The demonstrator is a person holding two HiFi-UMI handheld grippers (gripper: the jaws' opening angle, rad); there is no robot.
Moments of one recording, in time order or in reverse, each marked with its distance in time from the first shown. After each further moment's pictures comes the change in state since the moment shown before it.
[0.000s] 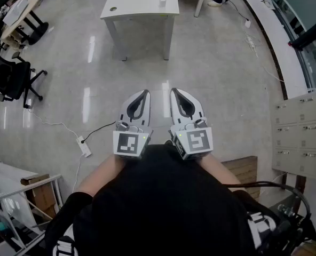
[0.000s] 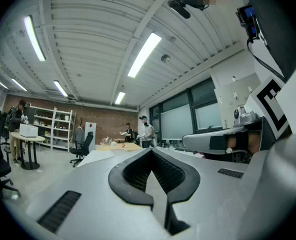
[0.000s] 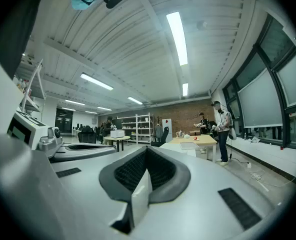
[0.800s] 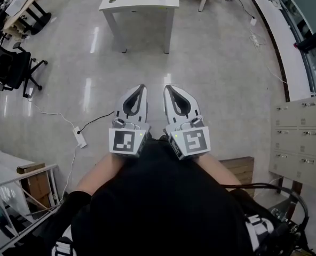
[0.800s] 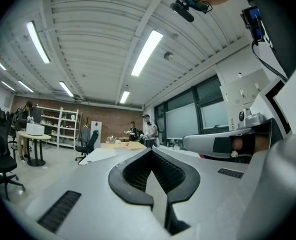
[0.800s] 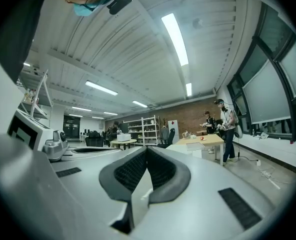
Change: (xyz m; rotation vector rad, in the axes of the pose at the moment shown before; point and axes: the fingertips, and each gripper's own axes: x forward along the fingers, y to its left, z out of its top) left arm 0.006 -0.029 -0.004 -0.015 -0.001 0.064; right arm -0.020 -0.012 -0.004 0.029 -0.041 0.080
